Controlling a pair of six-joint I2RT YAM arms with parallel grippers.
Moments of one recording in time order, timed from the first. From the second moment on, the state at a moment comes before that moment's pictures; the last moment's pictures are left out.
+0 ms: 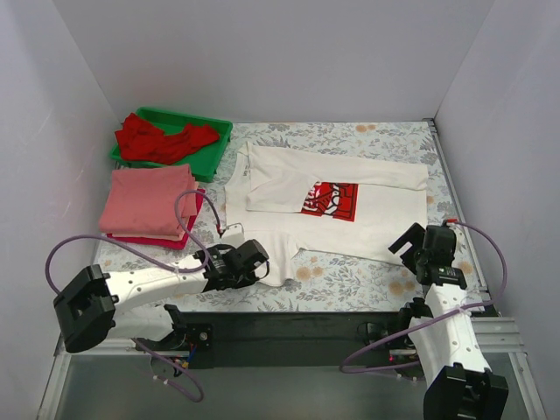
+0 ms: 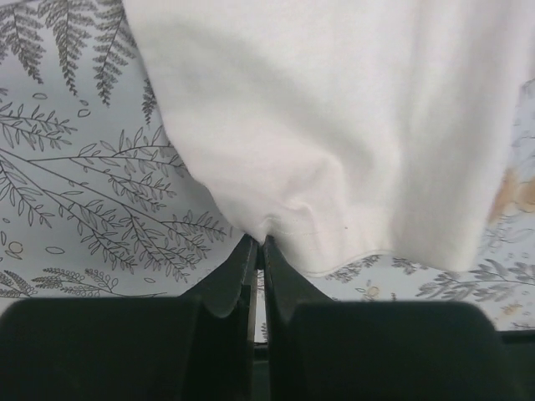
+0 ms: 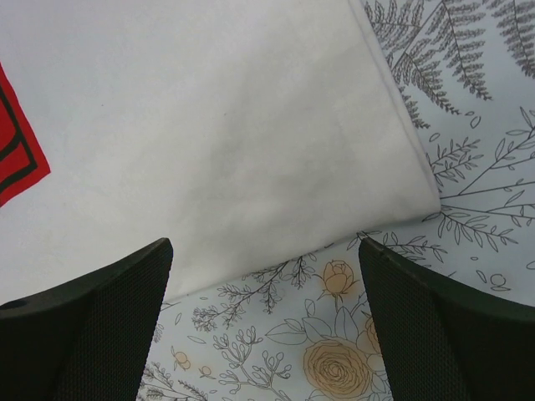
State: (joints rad) left arm -1.04 1.25 0.65 -0.60 -0.38 -1.18; right arm -0.14 0.70 0.35 -0.46 0.06 0.59
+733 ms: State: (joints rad) left arm -1.03 1.10 0.69 -0.45 -0.52 -1.08; right arm -0.14 0.79 0.30 -0.38 0.09 0.69
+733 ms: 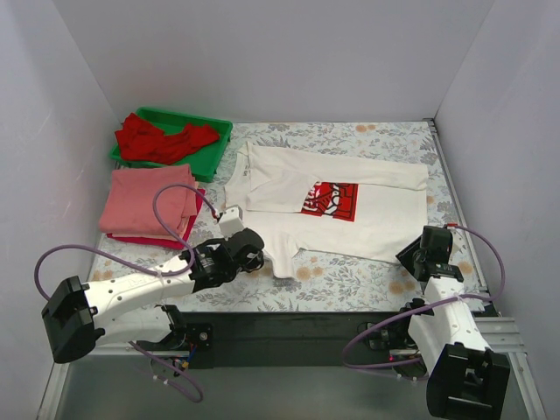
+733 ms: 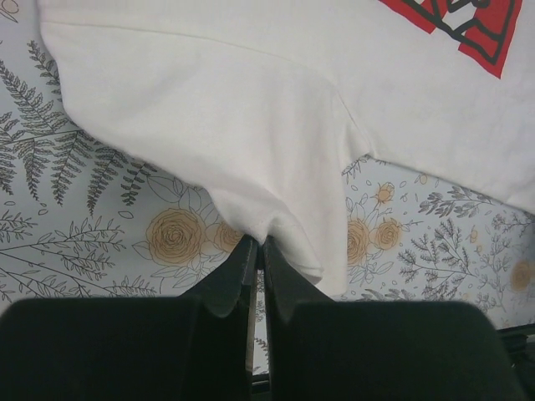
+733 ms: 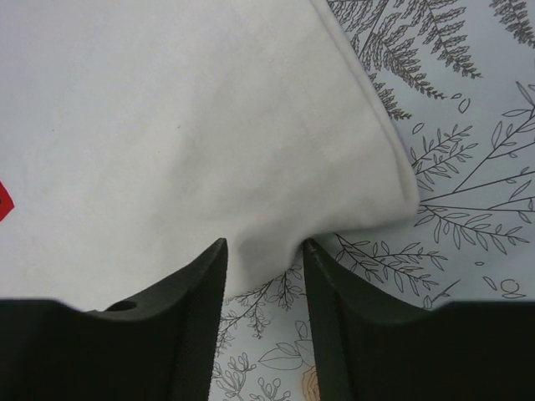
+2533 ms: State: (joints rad) left arm -0.59 1.63 1.29 -0.20 -0.38 -0.68; right arm -0.14 1.29 0.81 -0.38 -0.06 0.41
